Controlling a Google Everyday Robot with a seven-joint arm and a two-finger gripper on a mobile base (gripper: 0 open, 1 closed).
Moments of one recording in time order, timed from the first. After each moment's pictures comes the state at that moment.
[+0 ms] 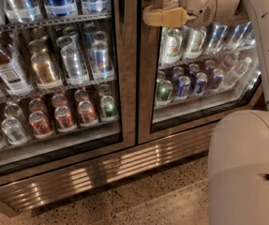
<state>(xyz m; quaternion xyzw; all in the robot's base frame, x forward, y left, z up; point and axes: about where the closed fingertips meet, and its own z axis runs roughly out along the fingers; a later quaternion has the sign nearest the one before) 0.635 -0.062 1.012 -0.57 0.47 0.51 0.44</state>
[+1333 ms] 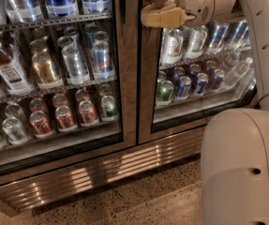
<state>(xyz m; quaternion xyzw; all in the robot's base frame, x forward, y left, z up) 0.624 -0.051 1.015 -0.59 0.45 0.52 0.42</state>
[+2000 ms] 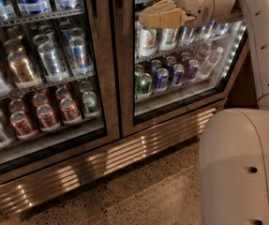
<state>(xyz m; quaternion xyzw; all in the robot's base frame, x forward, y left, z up) 0.622 -0.052 1.015 -0.60 0.45 0.52 0.42</state>
